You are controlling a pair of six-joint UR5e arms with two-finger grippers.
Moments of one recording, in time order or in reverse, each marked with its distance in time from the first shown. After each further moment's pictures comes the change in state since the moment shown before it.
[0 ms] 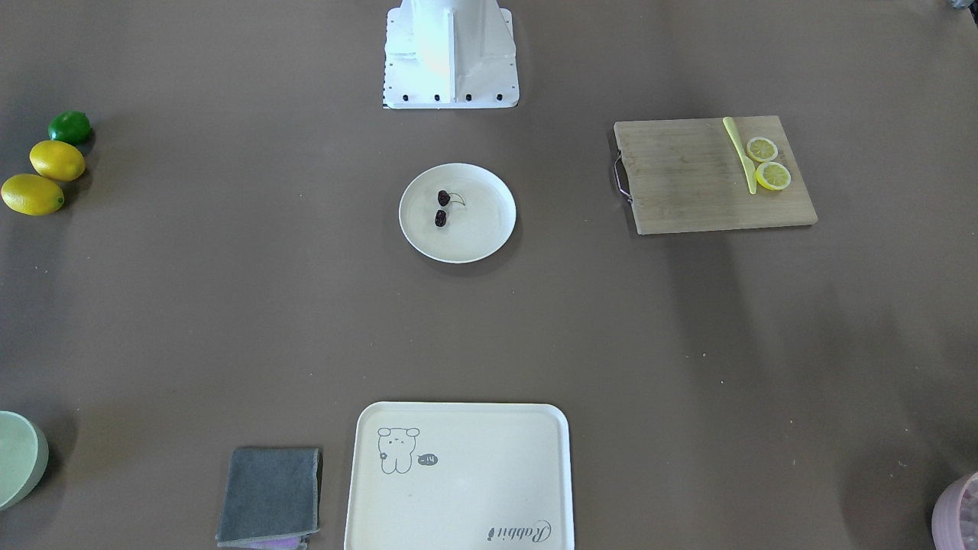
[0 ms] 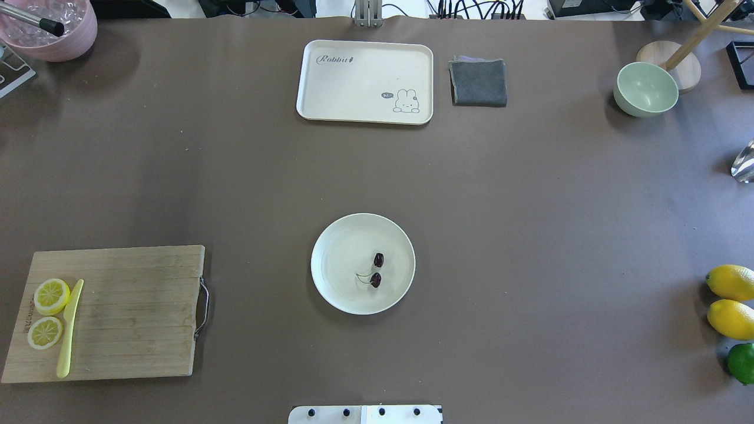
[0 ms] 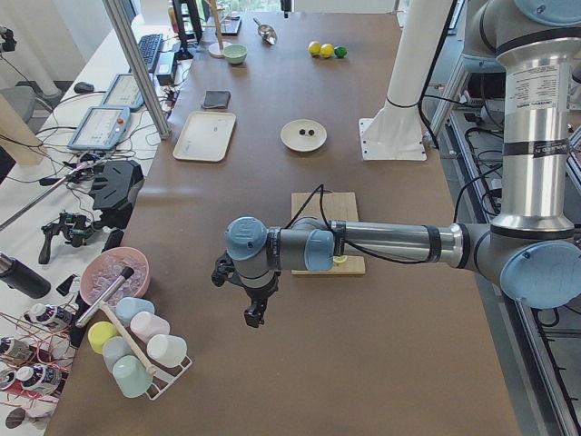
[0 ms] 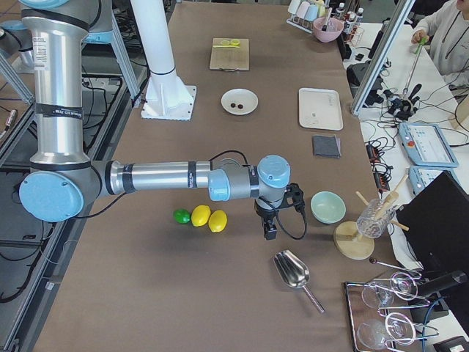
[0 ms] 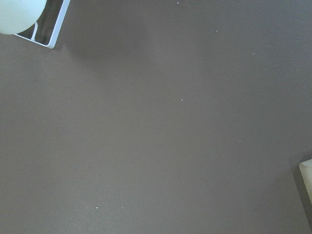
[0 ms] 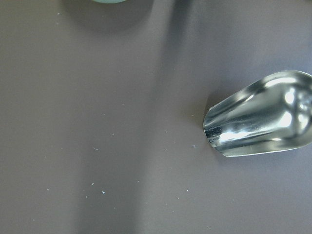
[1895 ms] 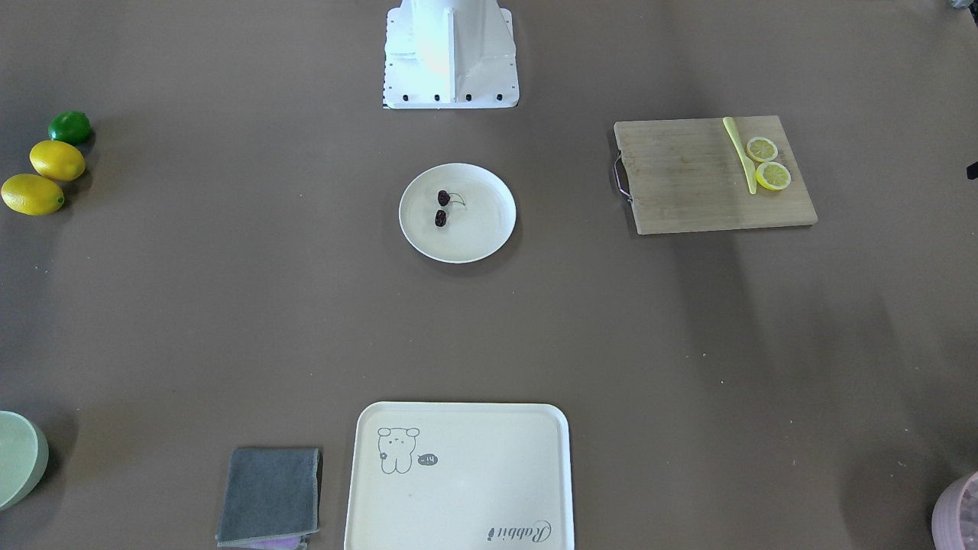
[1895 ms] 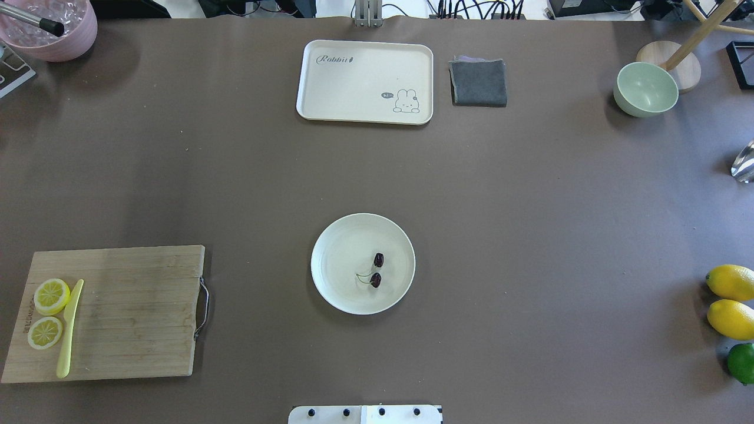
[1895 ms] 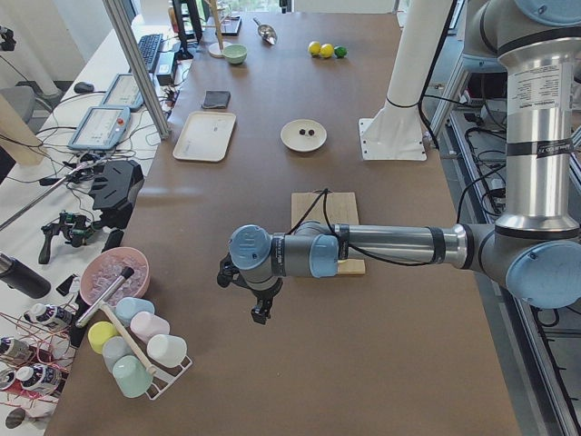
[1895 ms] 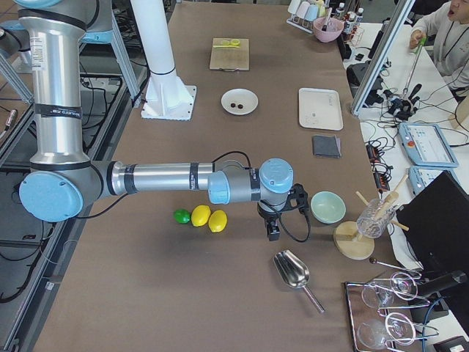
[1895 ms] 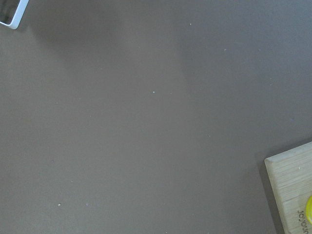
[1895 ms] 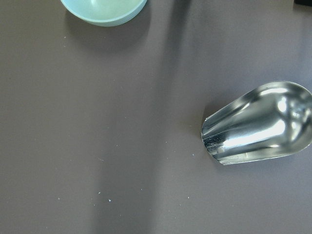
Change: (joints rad) left arm -0.004 0.010 0.008 -0.004 -0.084 -0.005; right arm 0.058 0.029 -0.016 -0.029 0.058 -0.008
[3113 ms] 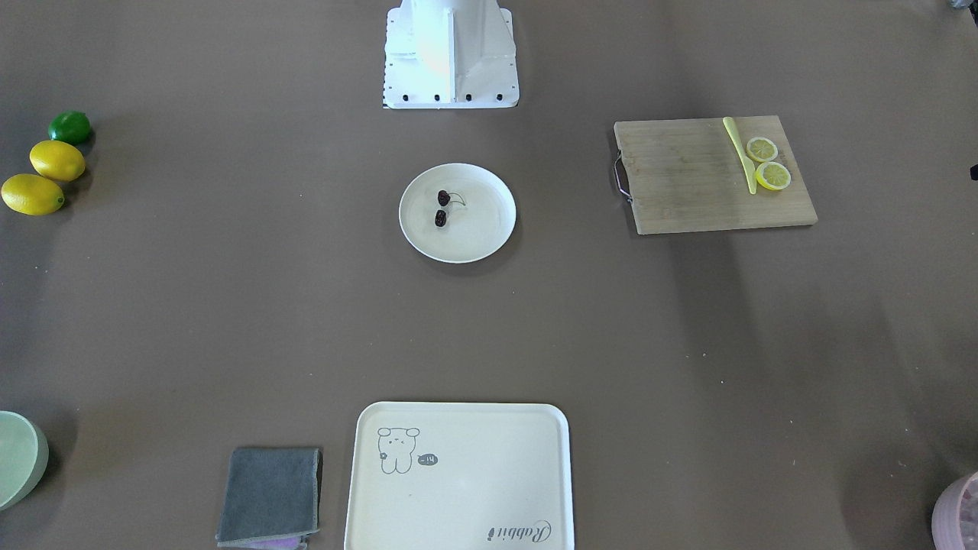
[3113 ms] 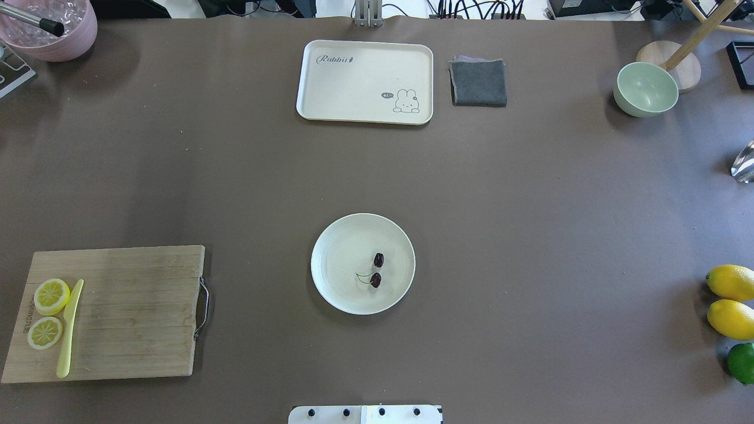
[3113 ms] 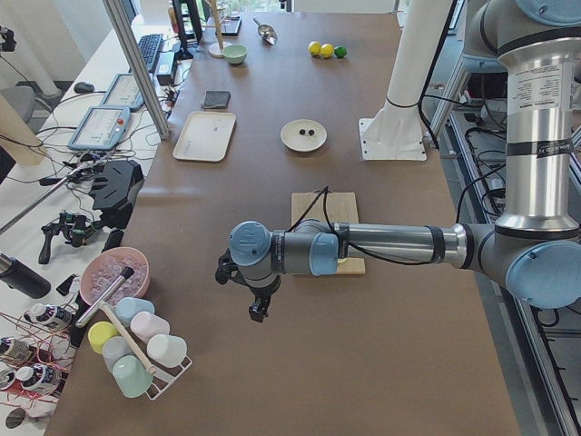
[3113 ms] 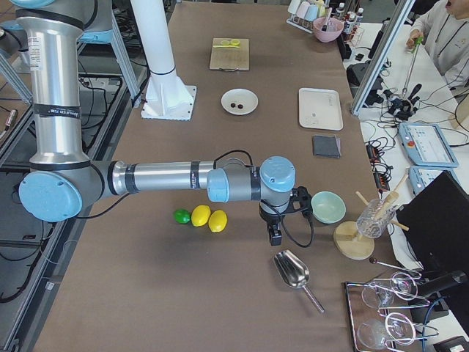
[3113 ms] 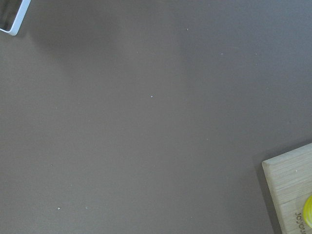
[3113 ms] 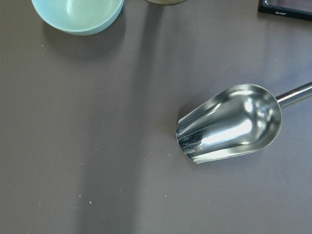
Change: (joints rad) left arm -0.010 -0.001 -0.011 -0.026 0.012 0.001; right arm 0.031 0.003 0.009 -0.020 -0.061 -0.005
